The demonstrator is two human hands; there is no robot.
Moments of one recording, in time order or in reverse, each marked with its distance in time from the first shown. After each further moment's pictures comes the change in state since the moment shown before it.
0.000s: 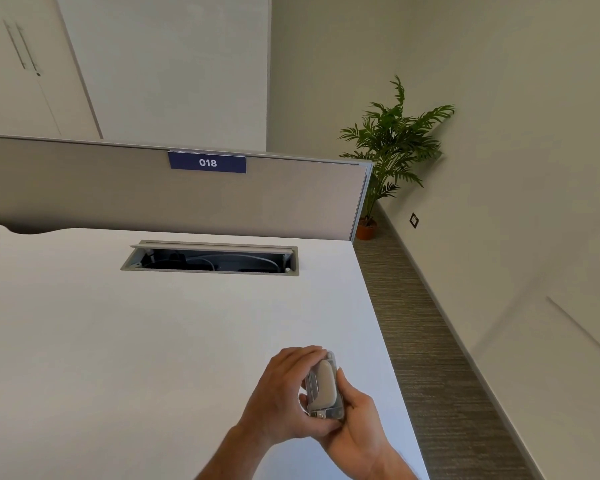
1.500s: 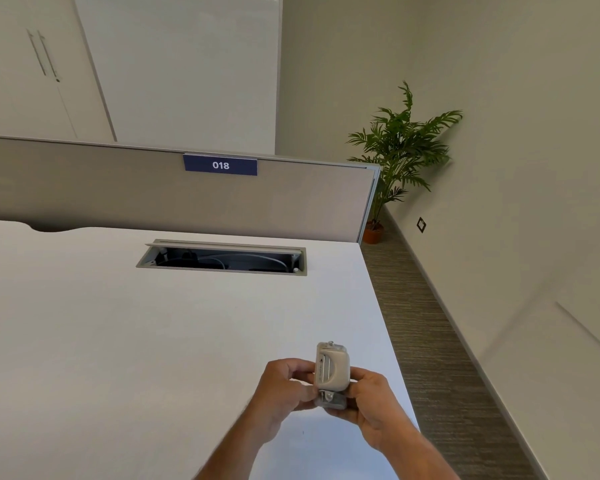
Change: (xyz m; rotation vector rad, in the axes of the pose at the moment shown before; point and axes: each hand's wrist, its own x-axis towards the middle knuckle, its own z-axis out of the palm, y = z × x) left_hand 0.000 0.025 -0.025 -0.835 -0.071 -0.902; right_hand 0.004 -0.025 -0.006 -0.669 0.110 -0.066
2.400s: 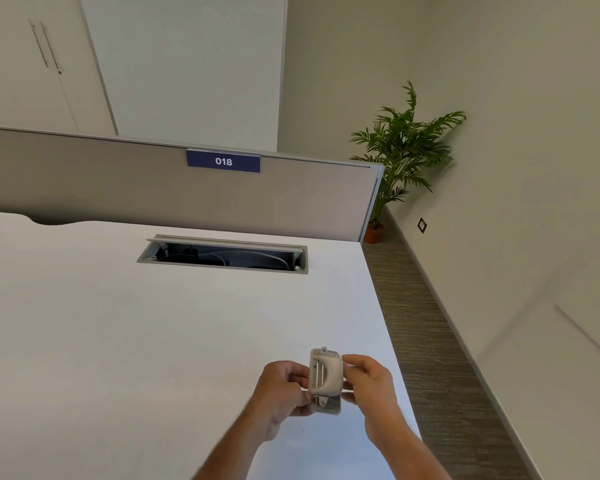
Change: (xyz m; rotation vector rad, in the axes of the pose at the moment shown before) left_hand 0.013 -0.014 -0.002 -0.008 0.077 -0.103; right_hand 0.001 -0.003 0.006 -0.083 0.252 -0.189
